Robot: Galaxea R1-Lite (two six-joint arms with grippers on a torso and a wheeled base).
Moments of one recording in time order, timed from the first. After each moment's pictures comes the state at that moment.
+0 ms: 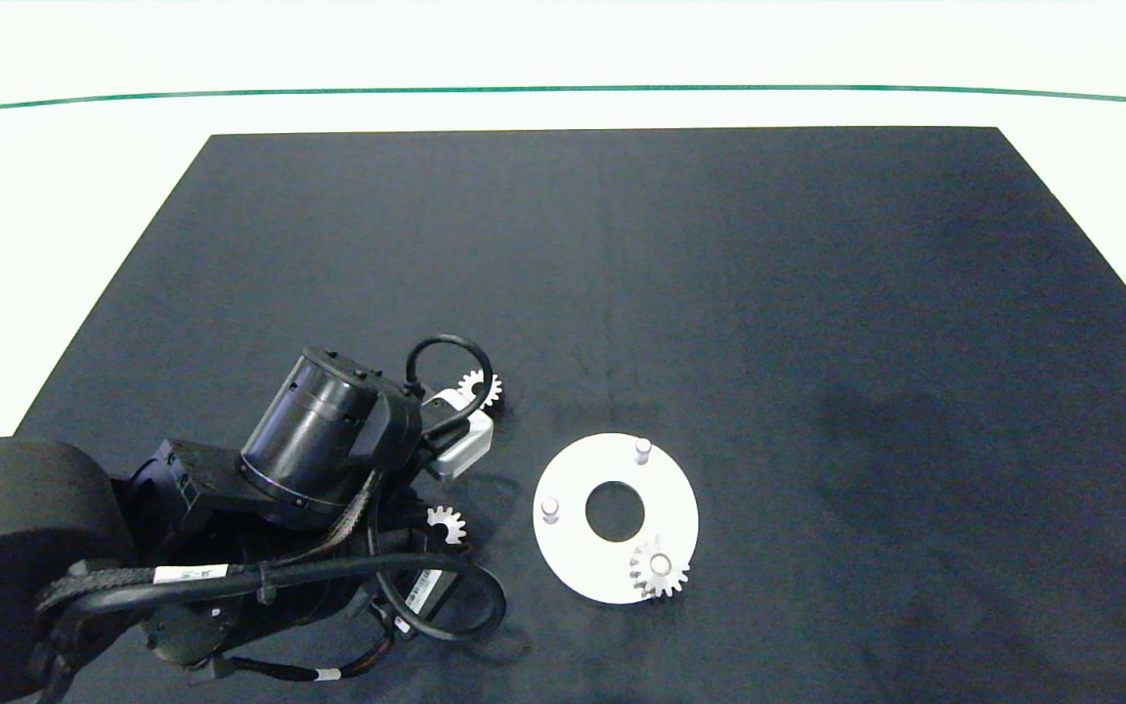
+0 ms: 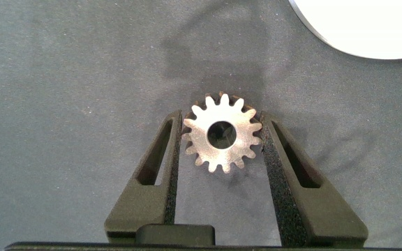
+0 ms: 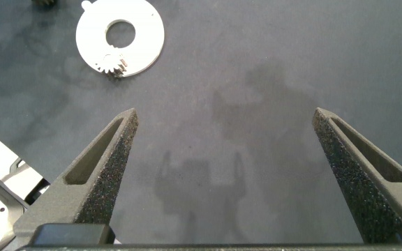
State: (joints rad) left arm -0.72 1.57 -0.87 0.08 0.27 0.16; right arm 0.69 0.88 -0.92 0.38 -0.21 -0.27
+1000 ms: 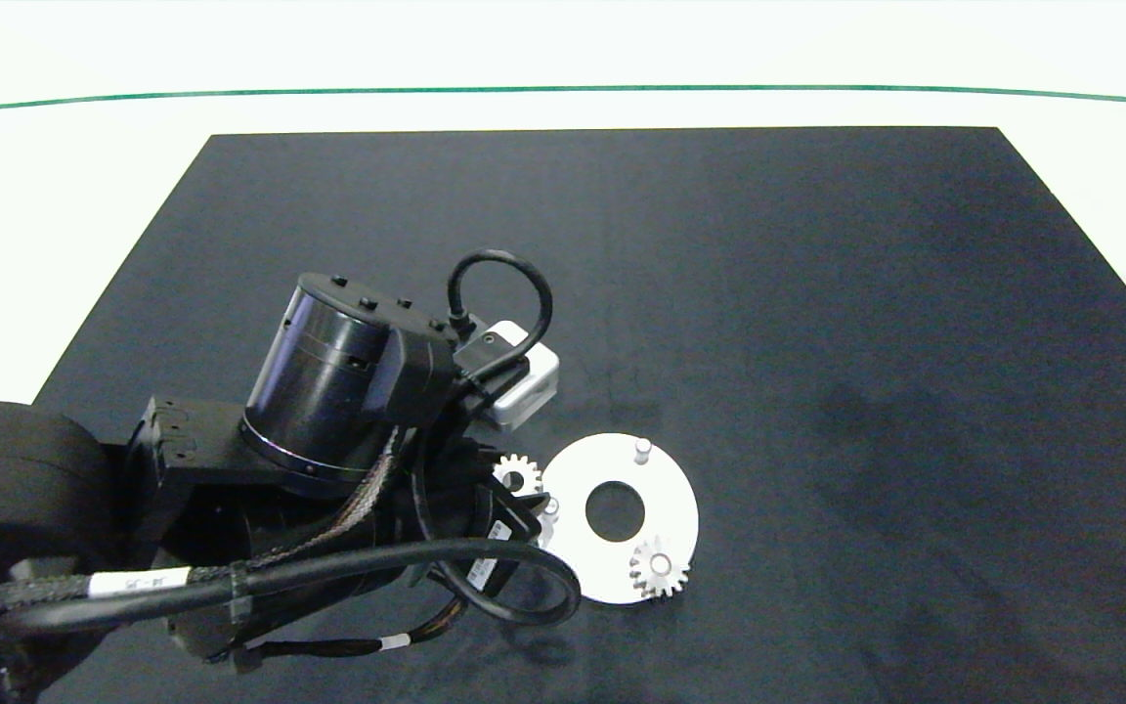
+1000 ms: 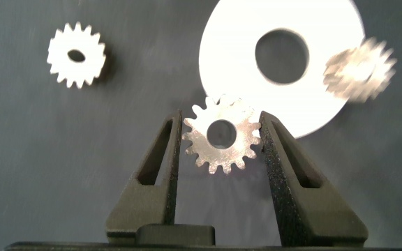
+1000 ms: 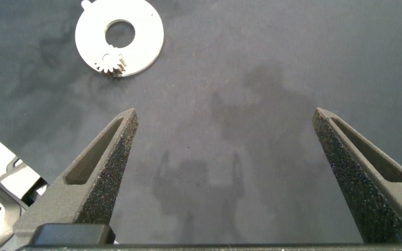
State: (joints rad) left arm -0.85 1.56 -1.00 0.02 0.27 0.16; right arm 0.69 0.88 -0.92 0.38 -0.21 -0.28
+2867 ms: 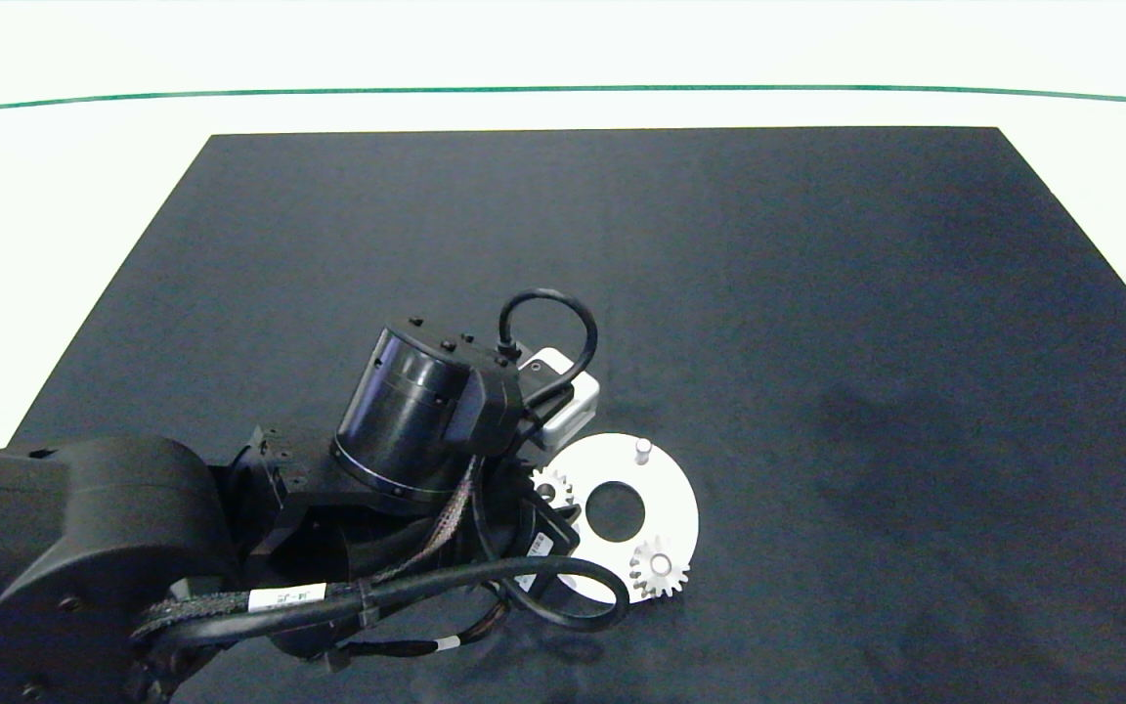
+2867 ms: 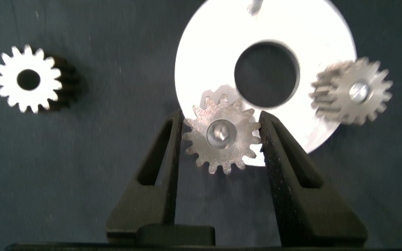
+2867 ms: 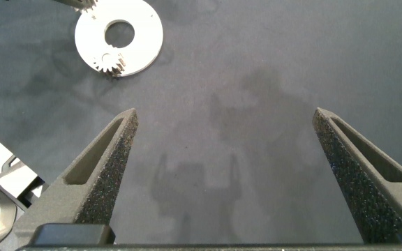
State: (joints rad) left arm -0.87 1.65 -0.98 -0.08 0.26 0.15; right arm 0.69 0.86 -0.92 0.37 -0.21 -0.30
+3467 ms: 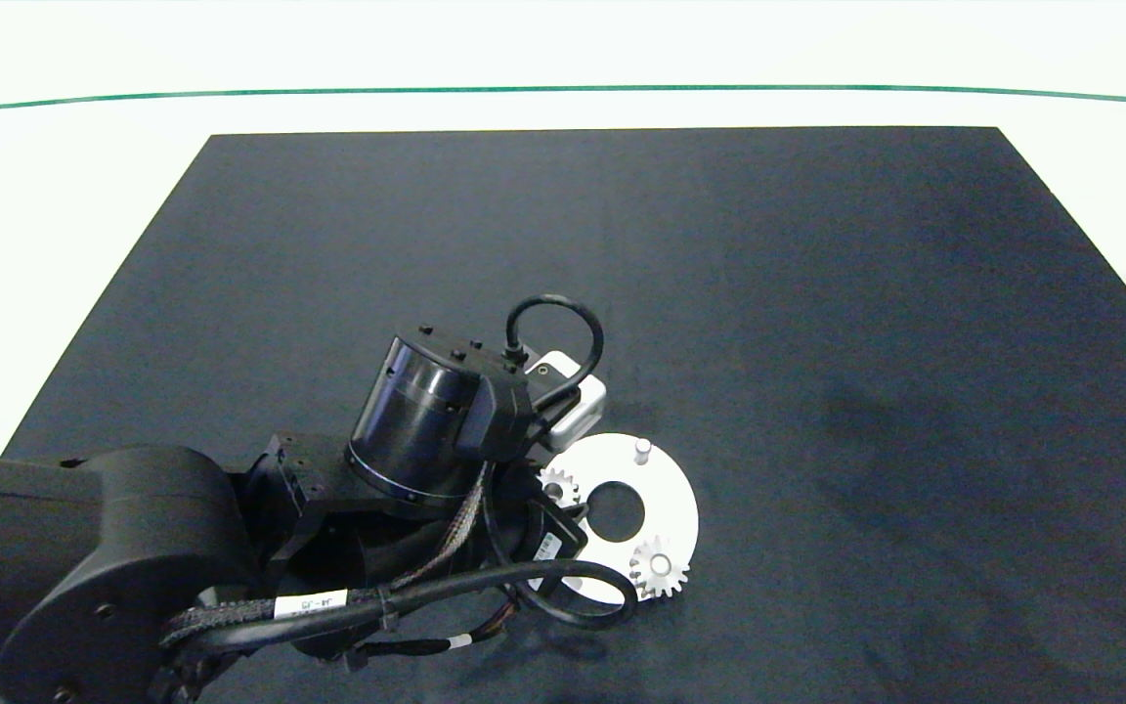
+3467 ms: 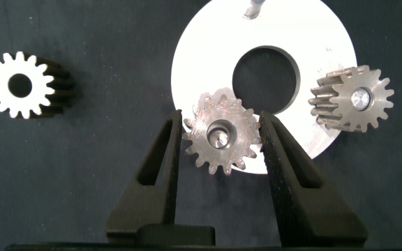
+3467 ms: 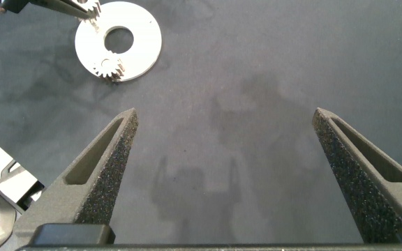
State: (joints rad) left arm -0.87 1.67 -0.97 -0.13 0.26 0.15; right arm 0.69 0.85 -0.92 0.36 -0.21 -0.30
